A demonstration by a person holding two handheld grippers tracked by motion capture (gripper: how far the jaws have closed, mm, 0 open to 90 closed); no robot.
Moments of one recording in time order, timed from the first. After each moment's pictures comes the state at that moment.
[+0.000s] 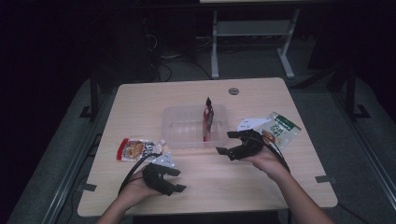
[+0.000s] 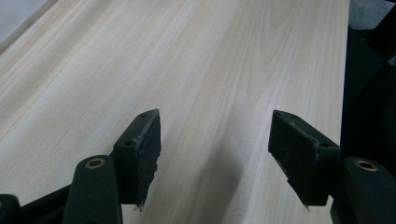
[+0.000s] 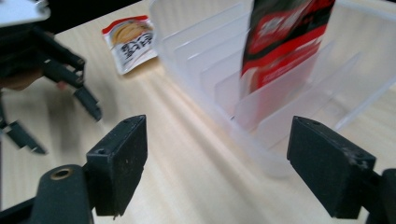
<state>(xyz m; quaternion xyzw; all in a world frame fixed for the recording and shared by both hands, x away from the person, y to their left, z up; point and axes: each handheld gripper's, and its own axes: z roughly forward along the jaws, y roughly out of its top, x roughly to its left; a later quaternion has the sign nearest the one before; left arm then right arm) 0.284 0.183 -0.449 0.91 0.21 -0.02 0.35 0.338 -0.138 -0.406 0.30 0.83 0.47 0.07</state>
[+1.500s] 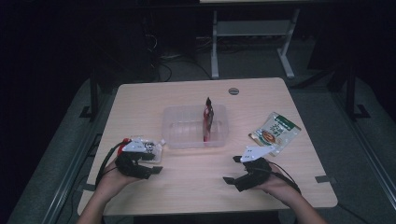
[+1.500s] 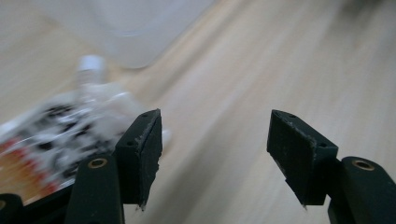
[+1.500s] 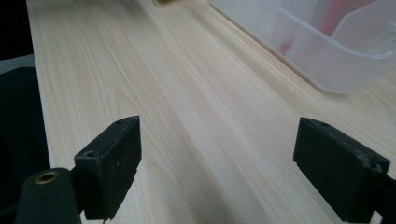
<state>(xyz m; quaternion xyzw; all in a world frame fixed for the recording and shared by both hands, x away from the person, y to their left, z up) 0.305 0.264 -0.419 0.87 0.32 0.08 0.36 0.279 -0.150 -0.441 0.26 0.86 0.43 0.07</state>
